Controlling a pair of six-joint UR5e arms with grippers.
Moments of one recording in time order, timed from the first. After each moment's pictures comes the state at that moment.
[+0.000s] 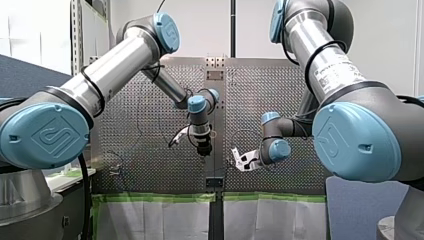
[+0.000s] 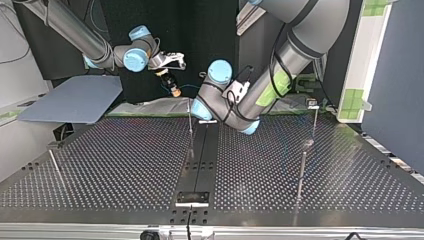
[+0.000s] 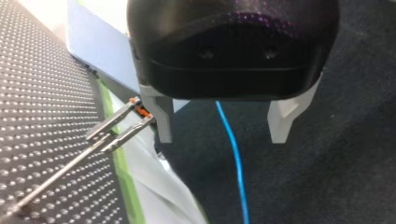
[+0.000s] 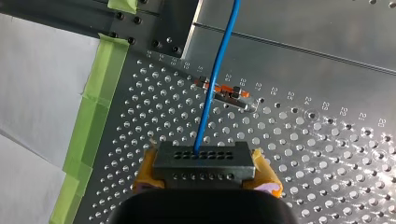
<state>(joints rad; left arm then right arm) -0.51 -2.39 -1.20 -3.75 -1.68 -1.59 2.01 -0.82 1.74 -0.53 1.26 1.25</state>
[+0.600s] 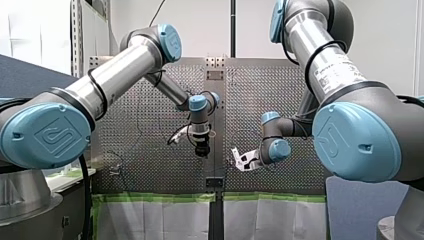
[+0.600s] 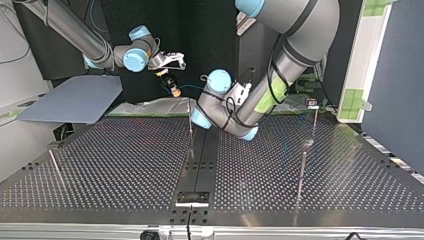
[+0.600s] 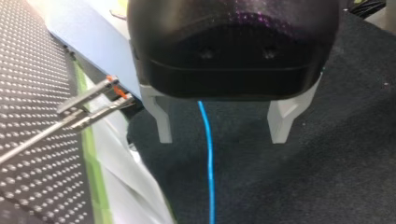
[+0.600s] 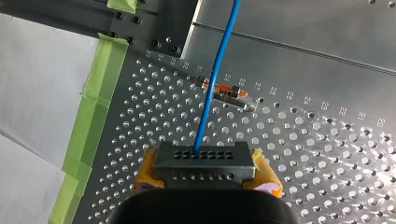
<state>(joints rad) -0.49 -2.46 -1.10 -3.92 -1.67 -1.61 2.01 -0.82 1.74 -0.53 1.26 1.25</state>
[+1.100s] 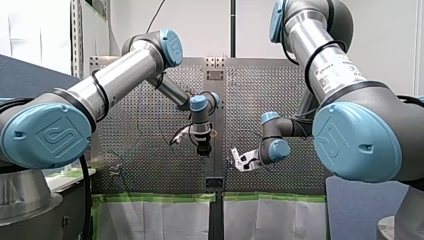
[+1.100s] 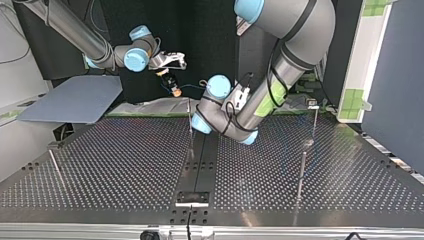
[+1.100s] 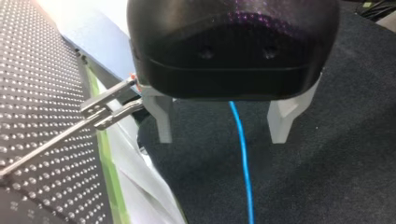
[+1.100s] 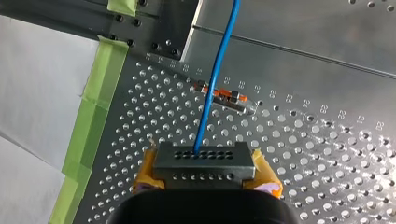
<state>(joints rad) -0.48 -2.49 -1.03 -3.93 -1.64 -1.61 2.02 -0.82 1.74 -0.53 1.26 1.25</state>
